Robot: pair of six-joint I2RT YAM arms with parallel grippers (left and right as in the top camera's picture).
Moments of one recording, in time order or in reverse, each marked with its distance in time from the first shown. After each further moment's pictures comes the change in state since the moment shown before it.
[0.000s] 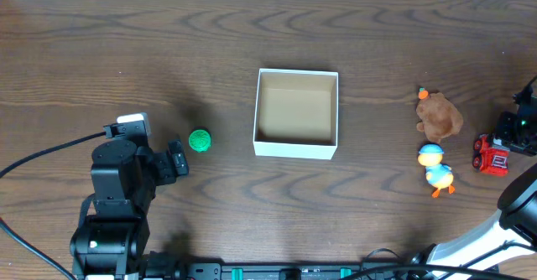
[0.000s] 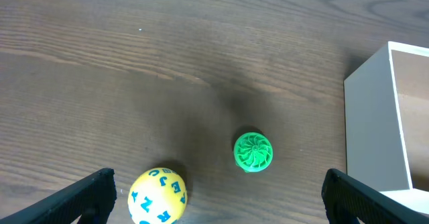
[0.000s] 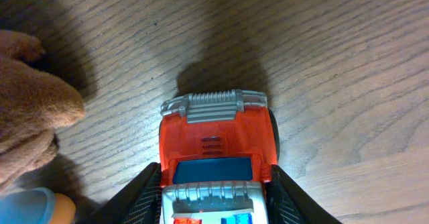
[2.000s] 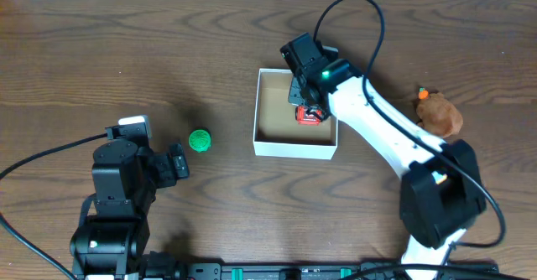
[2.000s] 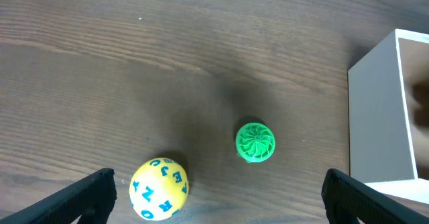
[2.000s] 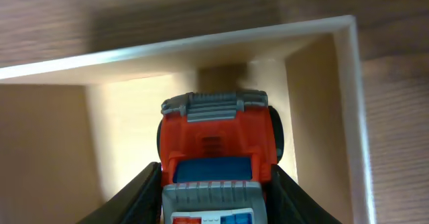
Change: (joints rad) left arm 0.000 0.001 0.000 -0.032 0.000 0.000; right arm 1.239 -0.032 0.078 0.168 0.265 1.047
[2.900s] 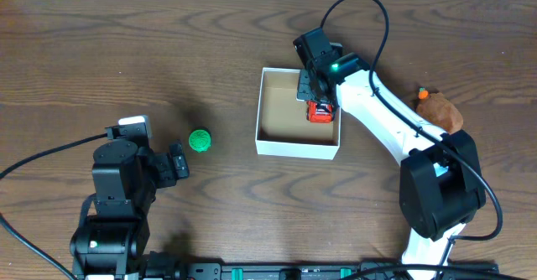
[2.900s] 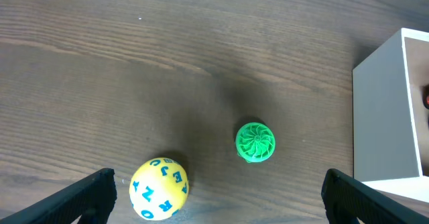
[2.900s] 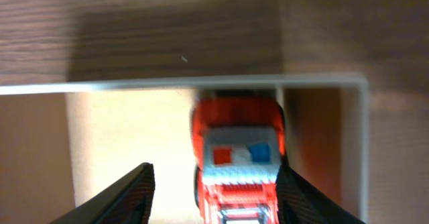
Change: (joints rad) left arm 0.000 0.000 0.000 0.000 0.000 0.000; right arm -0.060 0.027 0.000 0.055 -0.041 -0.174
